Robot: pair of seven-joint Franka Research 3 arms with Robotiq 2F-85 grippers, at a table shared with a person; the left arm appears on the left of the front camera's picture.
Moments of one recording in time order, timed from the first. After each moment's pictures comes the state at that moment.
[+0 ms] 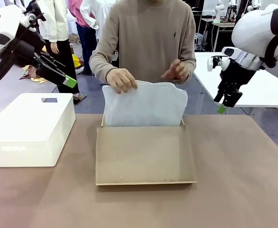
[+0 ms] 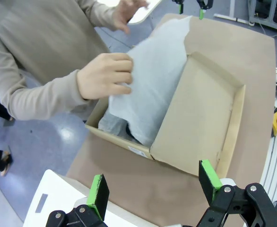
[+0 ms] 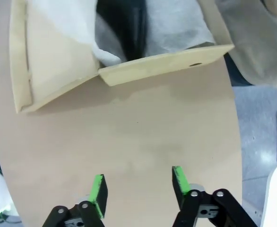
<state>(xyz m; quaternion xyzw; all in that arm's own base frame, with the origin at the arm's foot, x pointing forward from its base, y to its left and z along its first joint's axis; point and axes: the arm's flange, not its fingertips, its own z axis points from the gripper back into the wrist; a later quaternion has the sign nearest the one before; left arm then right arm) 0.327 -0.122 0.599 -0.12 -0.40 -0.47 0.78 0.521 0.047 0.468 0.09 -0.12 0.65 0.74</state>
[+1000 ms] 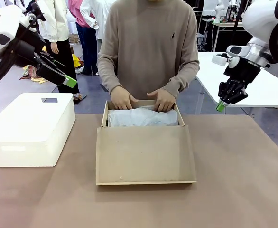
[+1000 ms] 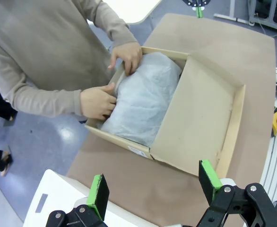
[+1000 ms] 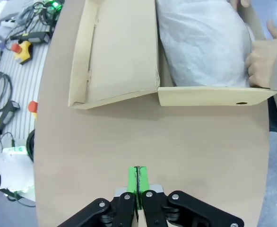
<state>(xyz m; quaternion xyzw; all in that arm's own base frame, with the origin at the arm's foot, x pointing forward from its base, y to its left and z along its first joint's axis) 0.327 -0.123 0.599 -0.12 -0.40 -0.47 0.78 0.532 0.036 0.472 0.23 -0.09 0.71 0.66</state>
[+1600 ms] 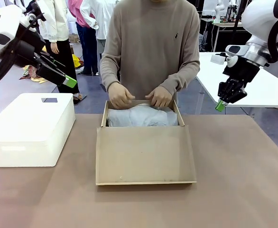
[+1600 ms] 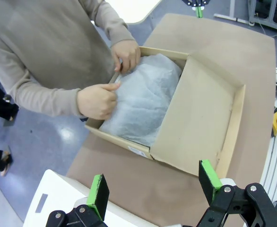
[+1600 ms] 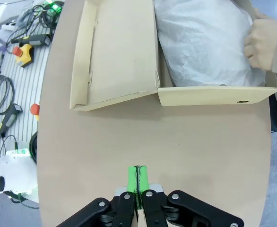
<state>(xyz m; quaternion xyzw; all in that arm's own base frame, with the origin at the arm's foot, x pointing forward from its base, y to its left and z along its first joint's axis) 0.327 -0.122 0.599 -0.12 -0.40 -0.47 0.78 0.533 0.038 0.473 0.23 -0.09 0.70 0.67</state>
